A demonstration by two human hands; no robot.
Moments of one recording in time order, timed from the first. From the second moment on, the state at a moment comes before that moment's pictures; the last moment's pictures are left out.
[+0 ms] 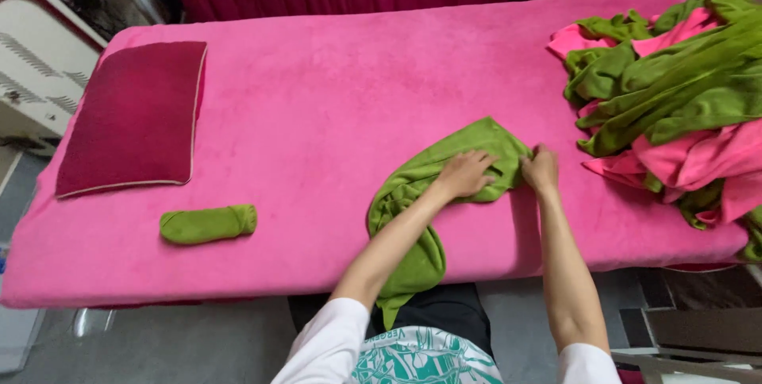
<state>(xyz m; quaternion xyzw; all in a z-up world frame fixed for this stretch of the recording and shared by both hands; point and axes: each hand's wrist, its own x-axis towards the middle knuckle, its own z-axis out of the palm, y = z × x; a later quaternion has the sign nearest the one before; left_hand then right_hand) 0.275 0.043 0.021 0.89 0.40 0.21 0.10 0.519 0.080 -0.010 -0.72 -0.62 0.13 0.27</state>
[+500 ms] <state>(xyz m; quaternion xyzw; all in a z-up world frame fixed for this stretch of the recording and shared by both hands) 0.044 0.162 0.163 0.56 0.42 0.59 0.40 0.553 0.094 0.149 -0.54 -0.56 0.26 0.57</state>
